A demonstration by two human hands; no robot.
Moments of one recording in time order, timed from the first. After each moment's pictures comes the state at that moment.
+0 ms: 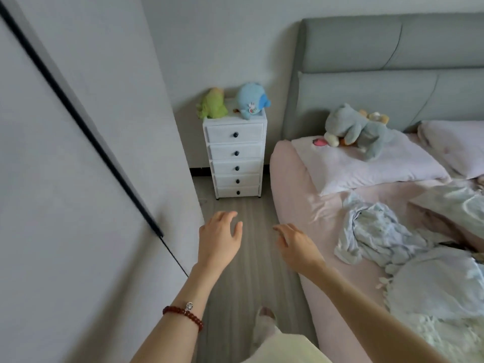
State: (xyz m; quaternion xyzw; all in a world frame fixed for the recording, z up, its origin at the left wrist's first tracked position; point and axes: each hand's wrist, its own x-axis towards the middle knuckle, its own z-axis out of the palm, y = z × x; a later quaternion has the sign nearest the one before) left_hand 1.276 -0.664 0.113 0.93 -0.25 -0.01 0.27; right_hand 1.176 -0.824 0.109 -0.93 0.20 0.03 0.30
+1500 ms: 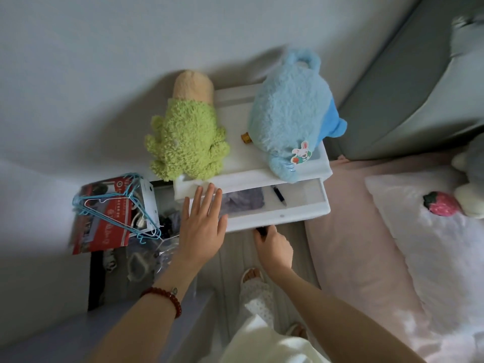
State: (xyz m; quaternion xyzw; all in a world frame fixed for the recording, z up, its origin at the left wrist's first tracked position) left_hand 1.947 -0.939 -0.076 0.92 -0.37 -0.11 0.08; right_hand 1.828 -1.052 -0.118 -0.80 0.46 0.14 0.37
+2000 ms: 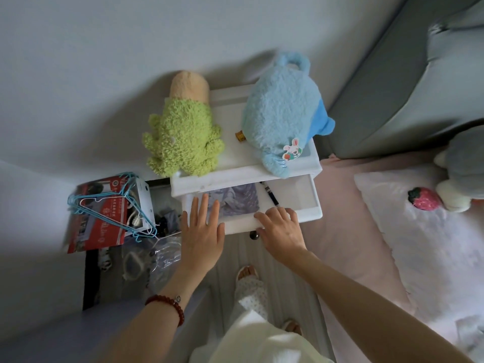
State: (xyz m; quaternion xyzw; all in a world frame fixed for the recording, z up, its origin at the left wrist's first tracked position) left_hand 1.914 -0.930 -0.082 0.93 -0.33 -0.13 0.07; right_hand 1.813 -1.090 -0.079 -0.97 0.17 0.09 0.15
